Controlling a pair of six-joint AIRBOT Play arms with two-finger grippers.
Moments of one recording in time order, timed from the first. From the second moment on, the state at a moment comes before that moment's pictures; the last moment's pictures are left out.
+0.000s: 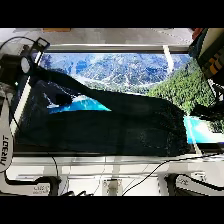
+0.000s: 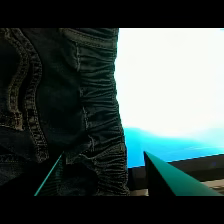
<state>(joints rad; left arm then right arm) -0.01 -1.52 1.61 1.83 -1.04 -1.10 -0.55 -1.32 1.20 -1.38 1.34 1.30</state>
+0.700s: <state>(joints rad) 0.08 -1.51 1.18 2.10 -0.96 -1.13 -0.55 -1.32 1.19 -1.42 1.16 1.28</state>
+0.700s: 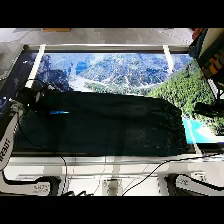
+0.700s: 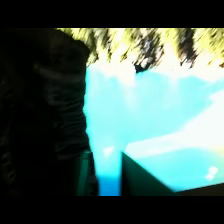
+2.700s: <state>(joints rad) 0.06 -1.51 1.10 2.31 -0.64 -1.18 -0.51 -1.77 1.36 -0.82 1.04 0.95</state>
